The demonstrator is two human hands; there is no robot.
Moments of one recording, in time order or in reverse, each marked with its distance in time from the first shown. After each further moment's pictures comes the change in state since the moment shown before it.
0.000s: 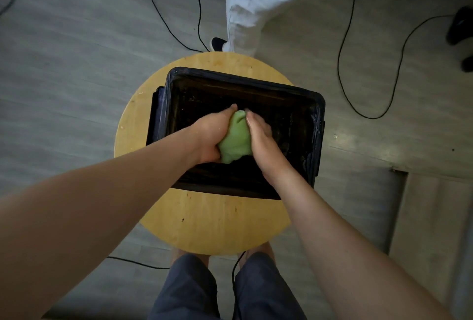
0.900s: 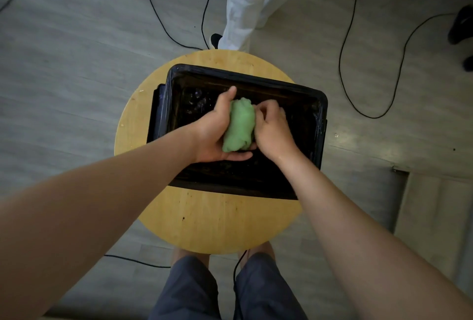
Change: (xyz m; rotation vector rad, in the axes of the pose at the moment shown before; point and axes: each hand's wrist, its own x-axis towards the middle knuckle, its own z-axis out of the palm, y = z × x) left_hand -0.013 0.005 -0.003 -0.080 -0.274 -0.026; right_hand 0.015 -0.022 -0.015 -0.464 0.201 -0.189
